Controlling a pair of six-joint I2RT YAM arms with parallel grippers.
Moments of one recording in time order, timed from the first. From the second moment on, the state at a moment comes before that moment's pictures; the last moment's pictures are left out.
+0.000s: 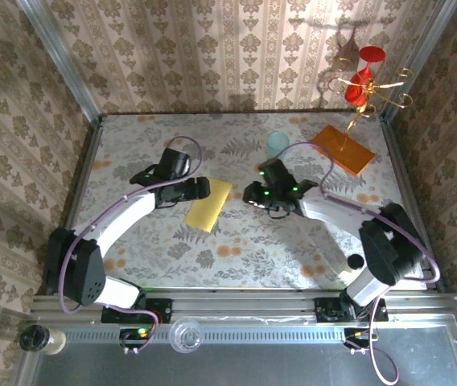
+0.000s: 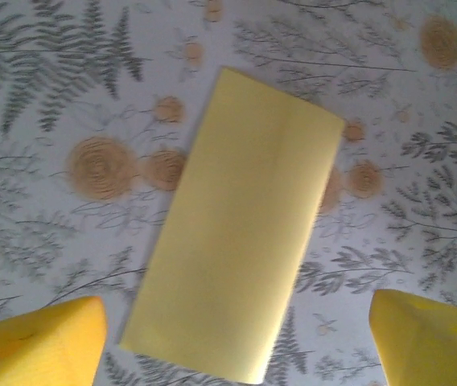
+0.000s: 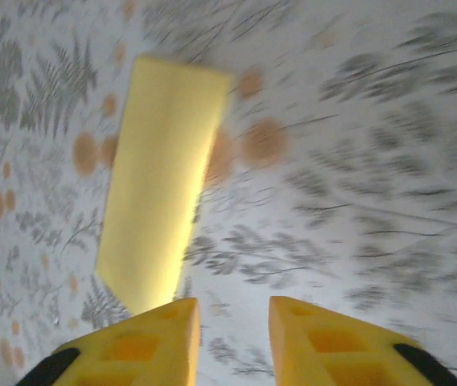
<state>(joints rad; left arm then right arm) -0.49 1.41 1.02 -0.58 0.05 -0.49 0.62 1.63 1.05 -0.27 -0.14 0.84</state>
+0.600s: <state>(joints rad) -0.26 1.26 0.80 -0.48 0.18 -0.57 0.76 2.08 1.48 -0.39 -0.21 0.76</state>
